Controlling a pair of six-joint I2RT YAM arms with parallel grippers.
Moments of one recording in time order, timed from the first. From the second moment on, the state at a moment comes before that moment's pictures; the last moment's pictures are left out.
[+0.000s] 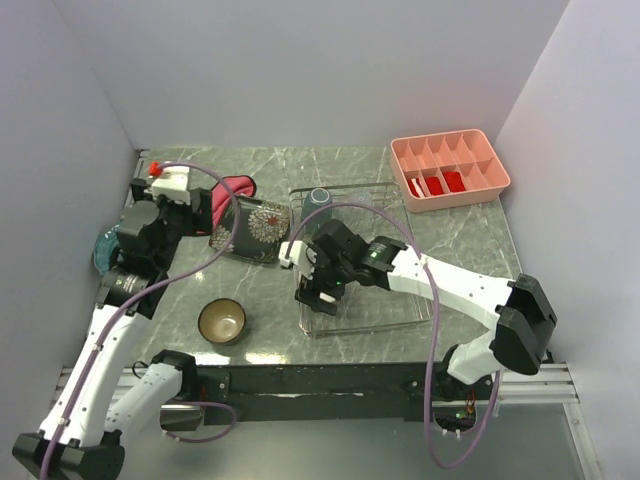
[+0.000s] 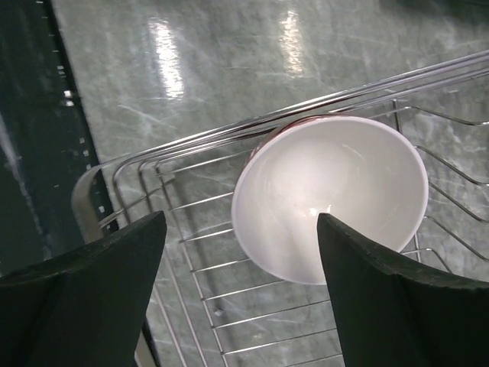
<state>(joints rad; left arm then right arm) -0.24 0.81 0.94 -0.25 -0.19 0.14 0.94 1.45 1.15 -0.64 -0.27 -0.36</state>
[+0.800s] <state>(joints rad) -0.01 0.82 0.95 -0.30 -0.08 0.05 0.97 1.61 1.18 -0.65 -0.13 -0.32</state>
